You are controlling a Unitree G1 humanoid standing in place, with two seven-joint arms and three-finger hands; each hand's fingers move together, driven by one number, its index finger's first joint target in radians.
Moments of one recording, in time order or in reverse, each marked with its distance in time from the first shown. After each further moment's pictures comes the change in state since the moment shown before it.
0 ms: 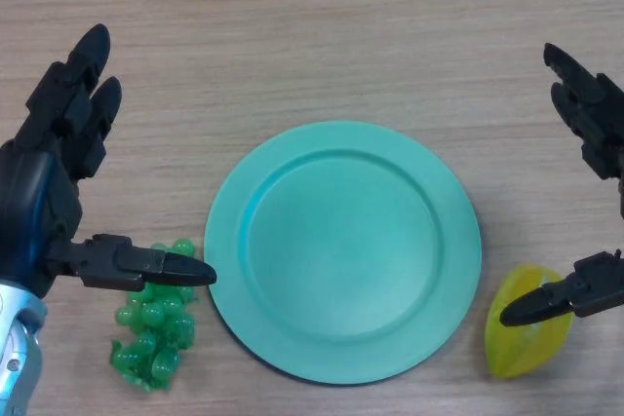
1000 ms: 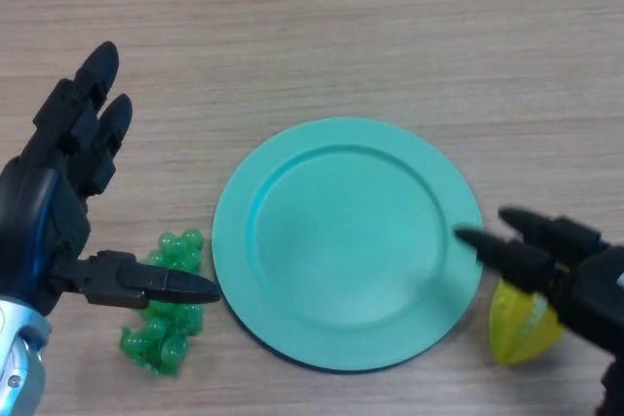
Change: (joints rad) left arm 0.045 -0.021 0.001 -0.022 -0.019 0.012 -0.022; right arm 0.058 -0.115 -0.083 0.343 -0.659 -0.787 0.207
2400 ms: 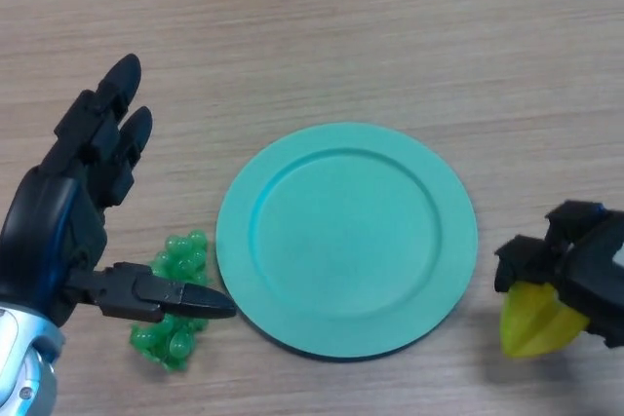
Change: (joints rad) left arm 0.026 -0.011 -0.033 -0.065 0.001 0.052 0.000; right arm -0.120 -0.099 0.040 0.081 -0.229 -0.056 -0.265
